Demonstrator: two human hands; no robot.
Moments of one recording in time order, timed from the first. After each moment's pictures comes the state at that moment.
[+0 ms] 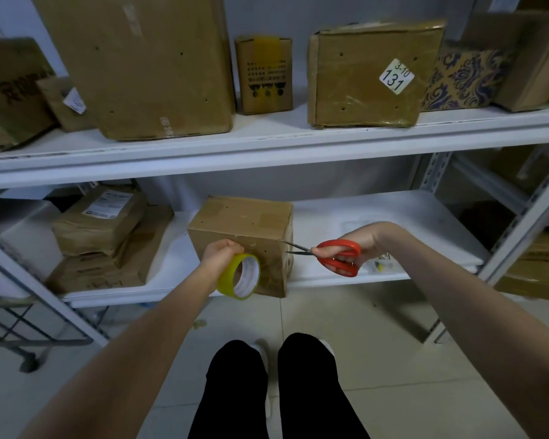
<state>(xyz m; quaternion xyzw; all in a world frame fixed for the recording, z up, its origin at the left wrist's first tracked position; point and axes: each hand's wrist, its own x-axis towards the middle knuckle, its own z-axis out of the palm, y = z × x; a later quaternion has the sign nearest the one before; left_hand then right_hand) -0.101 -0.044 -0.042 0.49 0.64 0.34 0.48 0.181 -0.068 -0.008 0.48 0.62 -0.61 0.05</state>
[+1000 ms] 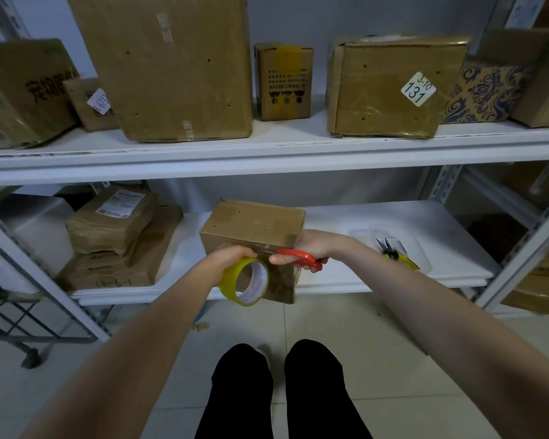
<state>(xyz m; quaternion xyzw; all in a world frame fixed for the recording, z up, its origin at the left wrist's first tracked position) -0.117 -0.024 -0.041 0.47 0.63 0.26 0.56 0.087 -0.047 -0.004 0.58 0.72 -0.38 -0.01</state>
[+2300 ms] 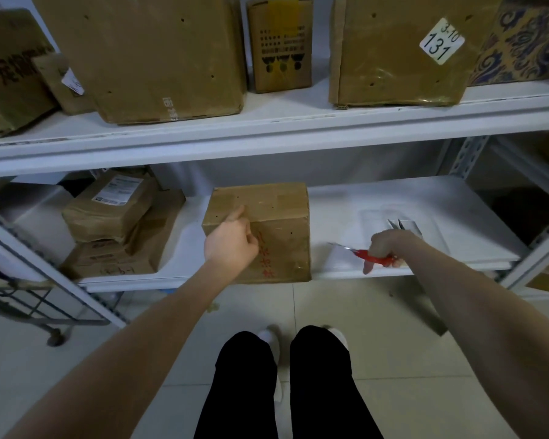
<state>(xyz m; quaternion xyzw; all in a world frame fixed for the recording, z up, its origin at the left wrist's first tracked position) -0.096 -0.043 -0.031 0.76 0.63 0.17 0.03 0.204 -0.035 -0.064 0.76 0.50 -0.35 0.21</state>
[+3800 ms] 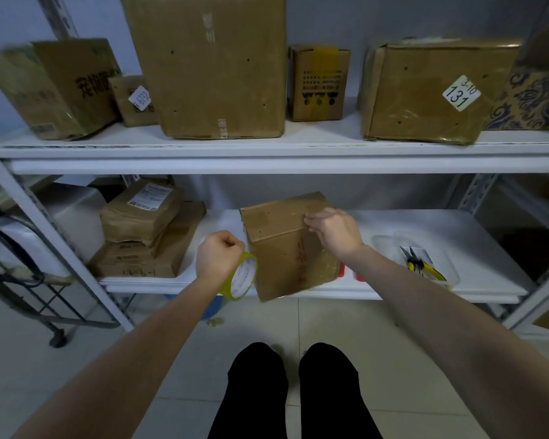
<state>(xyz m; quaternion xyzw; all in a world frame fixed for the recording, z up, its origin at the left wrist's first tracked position) -0.154 -0.068 -0.013 0.58 0.70 0.36 0.22 0.089 -0.016 -0.038 0.52 0.81 0.15 -0.24</state>
